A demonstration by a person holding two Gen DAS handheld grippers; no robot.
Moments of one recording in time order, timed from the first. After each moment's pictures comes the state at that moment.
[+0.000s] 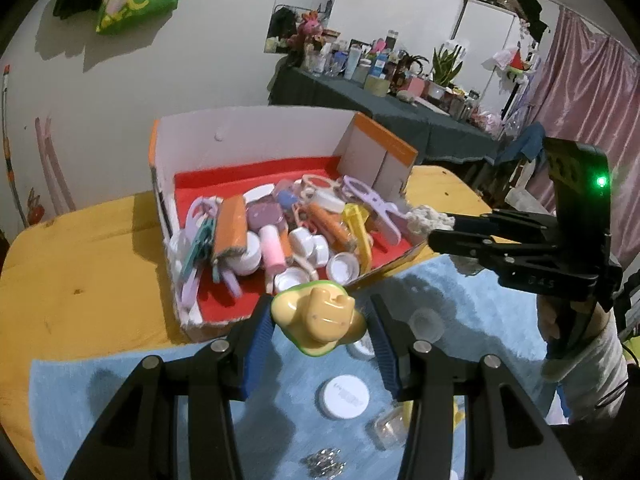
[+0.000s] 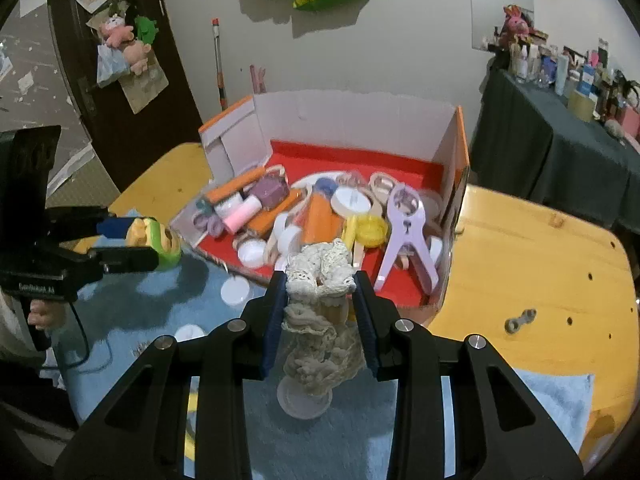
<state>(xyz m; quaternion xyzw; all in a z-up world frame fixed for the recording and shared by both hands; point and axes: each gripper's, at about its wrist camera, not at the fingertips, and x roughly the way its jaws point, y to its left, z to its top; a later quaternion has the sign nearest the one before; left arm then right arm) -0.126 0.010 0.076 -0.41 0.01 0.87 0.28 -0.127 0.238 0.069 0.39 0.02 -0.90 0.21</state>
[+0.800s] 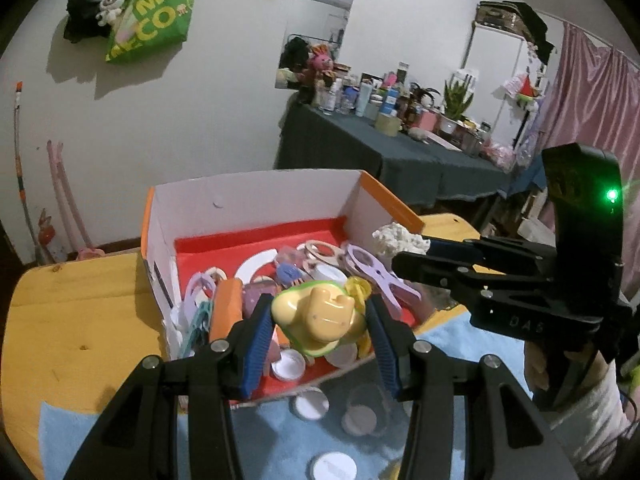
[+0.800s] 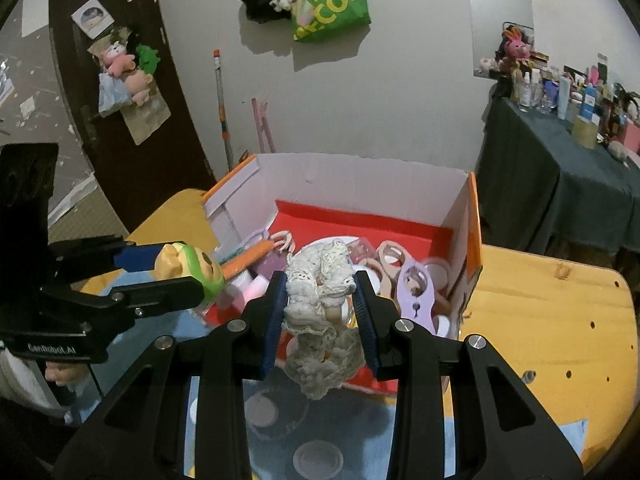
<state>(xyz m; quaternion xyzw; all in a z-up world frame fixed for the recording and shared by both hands) -0.164 0.036 0.107 -0.36 -0.01 0.90 0.25 -0.169 0.223 0.099 0.35 -0.01 -0.91 0.21</state>
